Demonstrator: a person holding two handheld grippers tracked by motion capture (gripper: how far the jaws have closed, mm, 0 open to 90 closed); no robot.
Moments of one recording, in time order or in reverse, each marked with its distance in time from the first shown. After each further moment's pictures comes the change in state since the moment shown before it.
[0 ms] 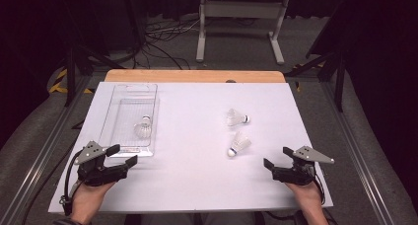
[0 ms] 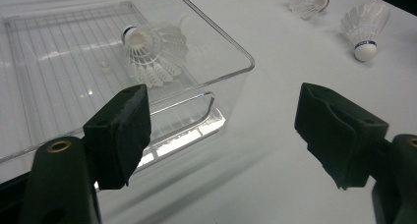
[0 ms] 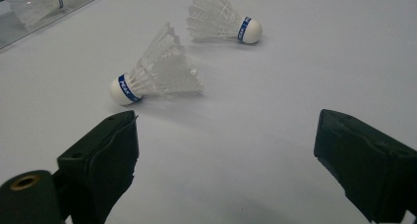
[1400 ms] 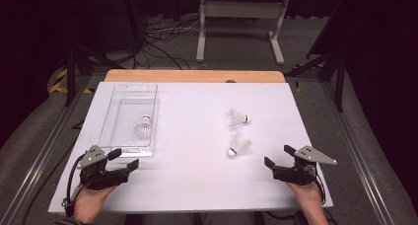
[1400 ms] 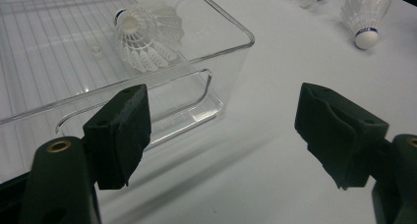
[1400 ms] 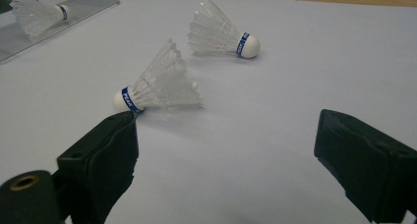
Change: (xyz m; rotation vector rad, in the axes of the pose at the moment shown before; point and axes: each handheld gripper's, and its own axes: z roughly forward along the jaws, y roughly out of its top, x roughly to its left) left arm 0.000 -0.012 0.005 0.014 -0.013 0.000; right arm 0.002 0.004 -0.005 -0.048 -0.007 -0.012
